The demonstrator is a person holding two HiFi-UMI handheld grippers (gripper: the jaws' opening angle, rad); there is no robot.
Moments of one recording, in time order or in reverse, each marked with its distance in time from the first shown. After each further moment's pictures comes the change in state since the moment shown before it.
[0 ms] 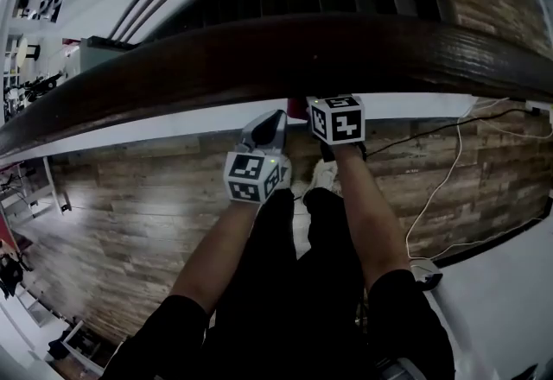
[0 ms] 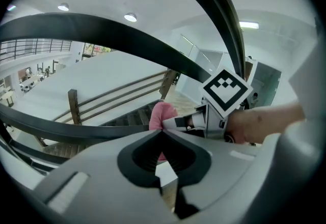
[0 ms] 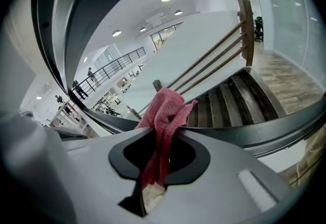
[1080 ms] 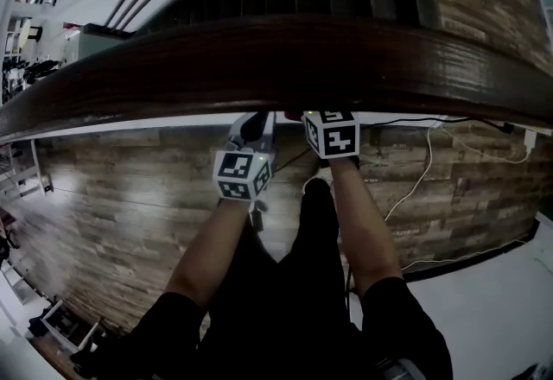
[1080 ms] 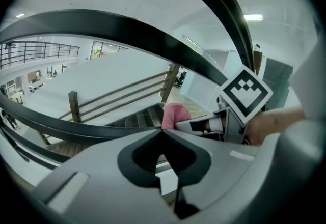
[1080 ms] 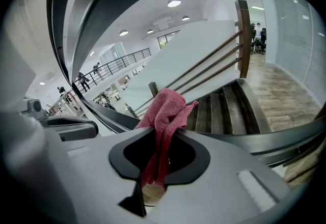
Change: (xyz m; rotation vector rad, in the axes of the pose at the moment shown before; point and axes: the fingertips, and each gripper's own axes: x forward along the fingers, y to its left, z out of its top) left arm 0.103 -0.128 0.007 -0.017 -0.059 0.104; right arm -0.088 -0.156 0.000 -0.117 -0.026 -0.011
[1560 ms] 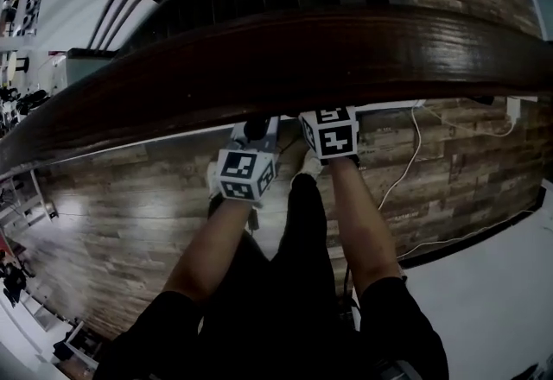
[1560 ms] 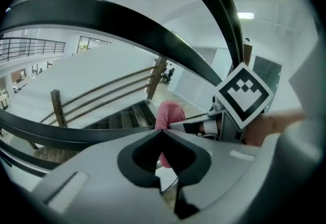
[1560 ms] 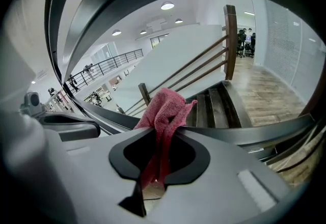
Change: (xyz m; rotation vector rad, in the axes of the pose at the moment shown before) left arm 0.049 -0.089 -0.001 0.046 0.038 -0.129; right arm -0.045 -0.080 -0.013 0.020 -0.022 -0.095
